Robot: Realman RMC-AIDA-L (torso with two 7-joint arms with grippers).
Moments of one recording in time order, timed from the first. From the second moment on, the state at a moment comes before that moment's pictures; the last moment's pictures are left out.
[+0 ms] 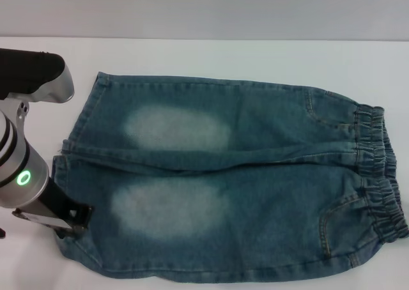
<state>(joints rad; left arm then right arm) -0.43 -2.06 1.62 1.67 -0.38 -1.84 -0.18 0.10 2.09 -0.59 -1.12 1.03 1.65 -0.70</state>
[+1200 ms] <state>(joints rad) -0.44 -2.07 1.63 1.66 -0.38 -1.82 -0.18 0.15 2.08 -0.60 -1.01 1.01 1.63 -0.75</state>
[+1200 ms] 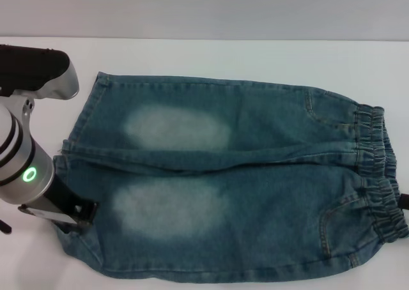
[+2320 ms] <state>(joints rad) -0.45 -2.07 1.63 1.64 -0.40 -1.79 -0.17 0.21 2.07 -0.60 -0.93 1.03 1.62 -0.78</state>
